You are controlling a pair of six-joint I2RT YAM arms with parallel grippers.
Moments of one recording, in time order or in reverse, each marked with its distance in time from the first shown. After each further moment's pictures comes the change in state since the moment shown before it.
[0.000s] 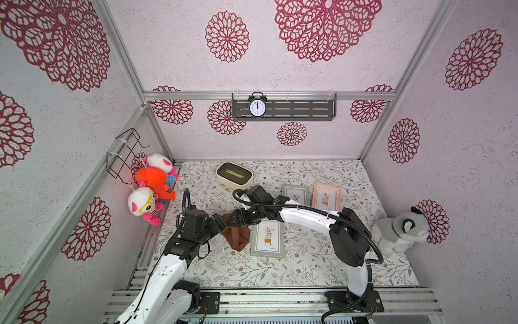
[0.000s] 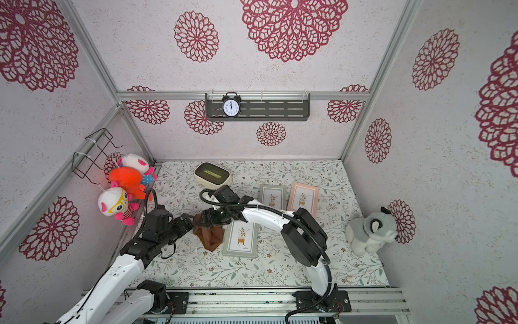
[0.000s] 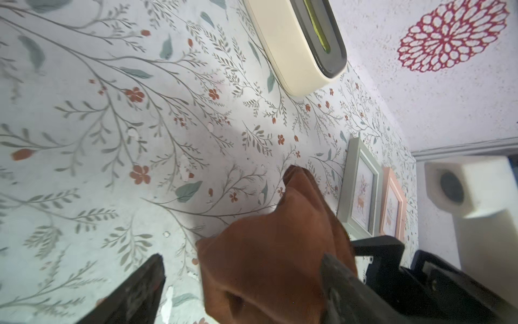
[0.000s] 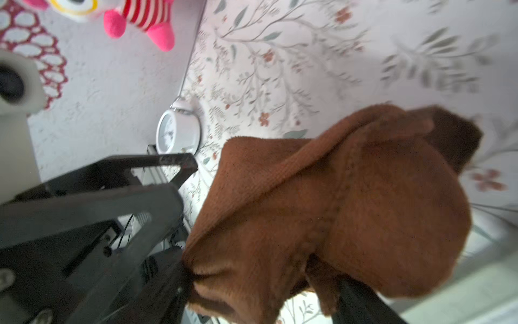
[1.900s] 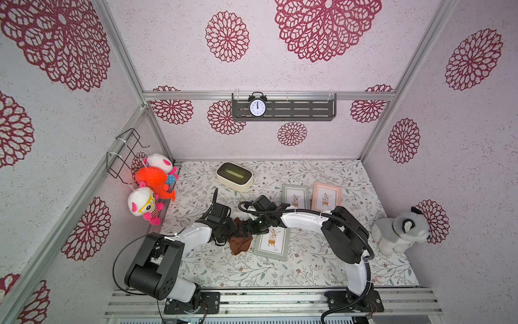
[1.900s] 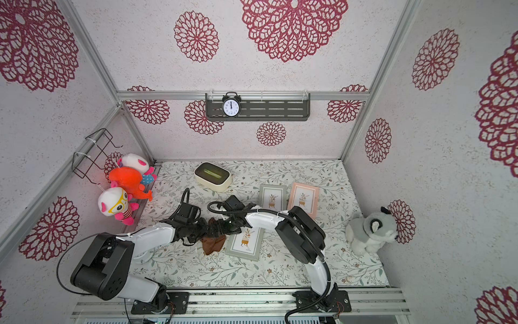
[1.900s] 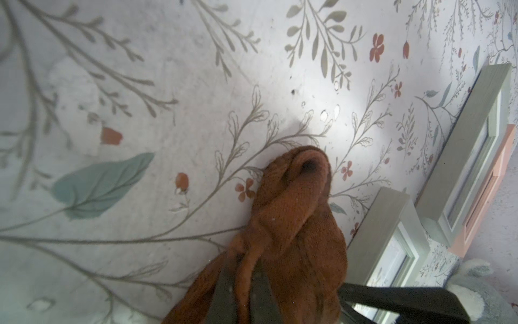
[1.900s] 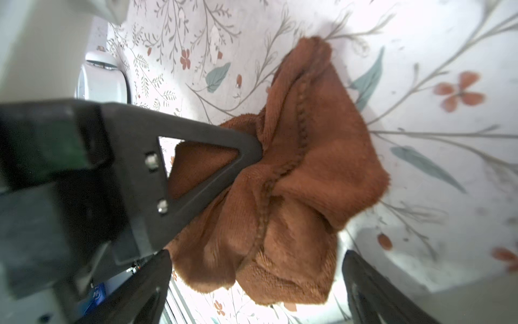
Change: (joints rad) left arm -0.147 0.675 0.094 0.231 0.139 -0.095; right arm -0.048 -0.004 -0.191 0.017 0.042 -0.051
